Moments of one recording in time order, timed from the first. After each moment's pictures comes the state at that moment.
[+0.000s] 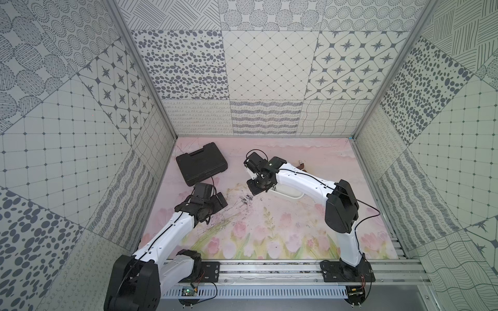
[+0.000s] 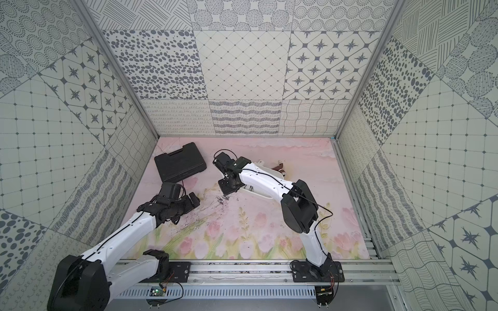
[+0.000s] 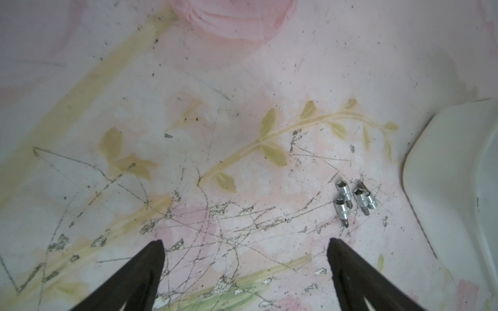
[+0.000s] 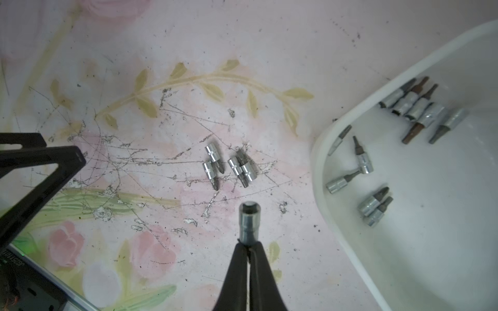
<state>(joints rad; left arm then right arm) -0.17 1.08 0.57 -0.50 0.03 -0.74 0.85 2.04 1.83 -0.98 0.01 0.31</state>
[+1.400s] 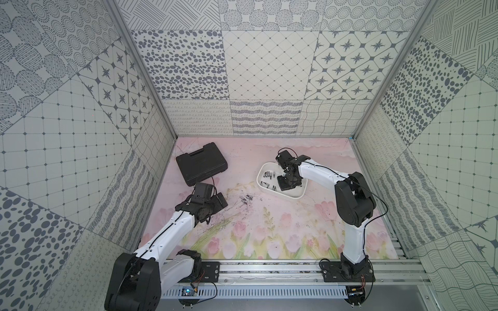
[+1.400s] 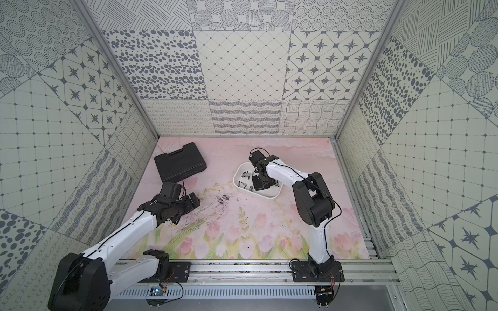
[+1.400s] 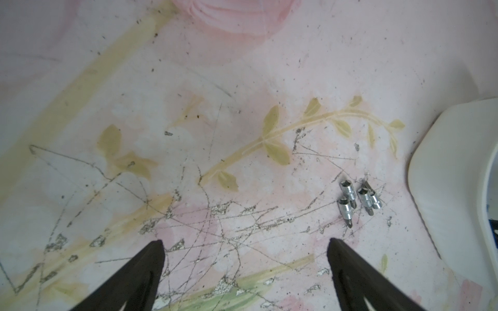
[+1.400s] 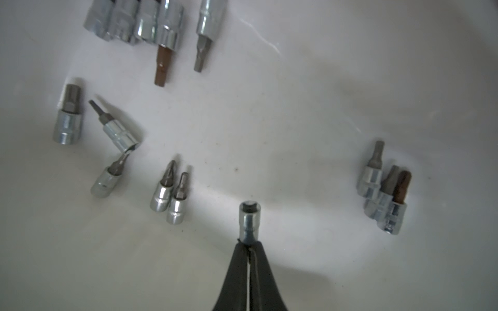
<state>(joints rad) -0.17 1.10 0.57 -0.50 0.03 -0.74 0.57 1.99 1.49 -0.87 0.06 0.27</state>
